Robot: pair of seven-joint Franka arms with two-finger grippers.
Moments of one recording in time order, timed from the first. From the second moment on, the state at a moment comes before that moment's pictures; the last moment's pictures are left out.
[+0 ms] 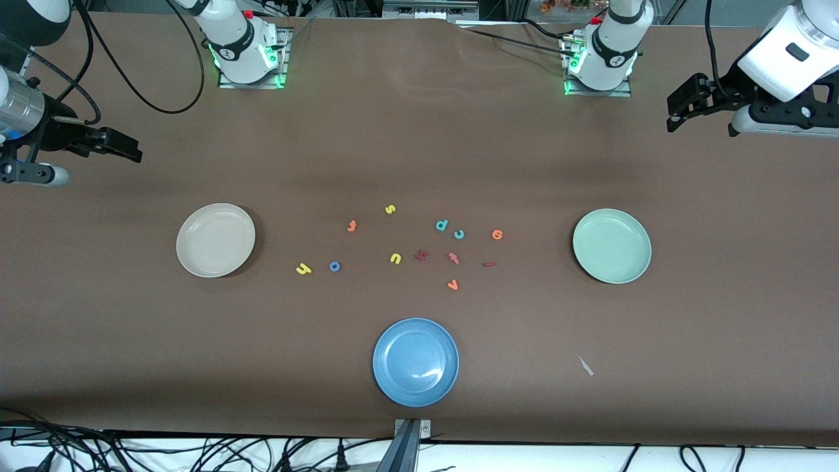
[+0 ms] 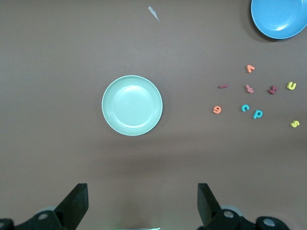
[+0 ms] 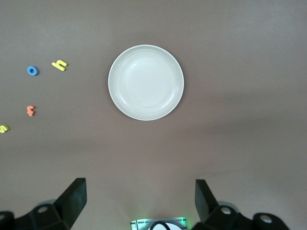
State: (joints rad) left arm 0.05 -0.03 -0.21 -1.51 -0.03 1.44 -0.12; right arm 0.03 0.00 -0.03 -1.71 0.00 1.56 0.10
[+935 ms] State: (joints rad) left arm 0.05 -0.03 -0.22 -1.51 -0.03 1.44 -0.13; right arm 0.03 0.00 -0.03 -1.71 0.00 1.56 0.10
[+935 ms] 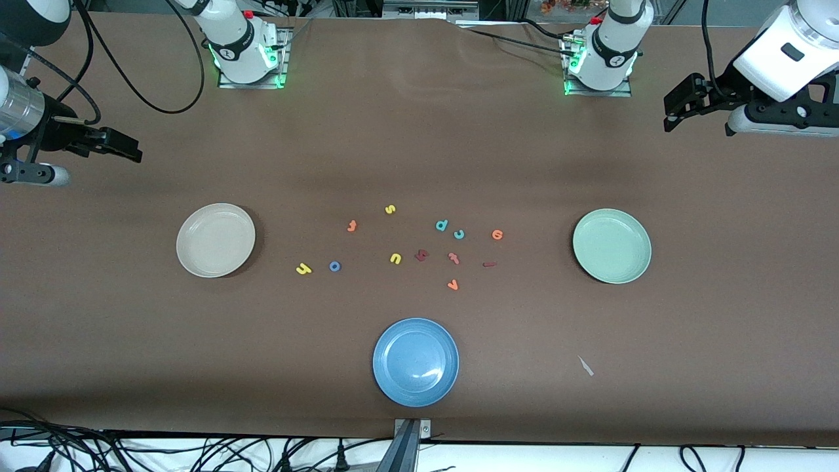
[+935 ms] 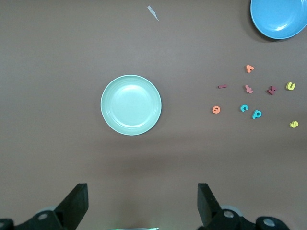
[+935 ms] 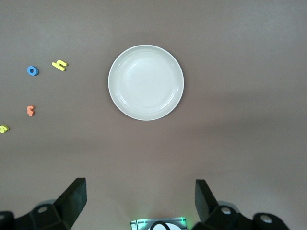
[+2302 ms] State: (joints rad) left arm 0.05 -0.03 -0.23 -1.51 -0.03 1.44 -0.17; right arm 0.03 0.00 -0.03 -1.71 0.00 1.56 0.10
